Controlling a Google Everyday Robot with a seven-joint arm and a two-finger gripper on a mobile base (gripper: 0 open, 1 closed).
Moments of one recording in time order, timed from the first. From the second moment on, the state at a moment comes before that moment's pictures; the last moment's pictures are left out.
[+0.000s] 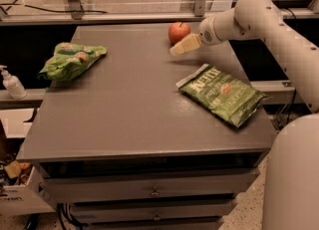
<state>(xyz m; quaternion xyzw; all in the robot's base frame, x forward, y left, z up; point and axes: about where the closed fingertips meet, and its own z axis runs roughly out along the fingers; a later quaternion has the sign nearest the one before) 0.814 -0.115 0.847 -0.39 0.79 0.14 0.46</state>
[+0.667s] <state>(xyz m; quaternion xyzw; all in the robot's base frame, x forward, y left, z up) 0.849 -0.100 0.830 -0.35 0.79 0.19 0.48</state>
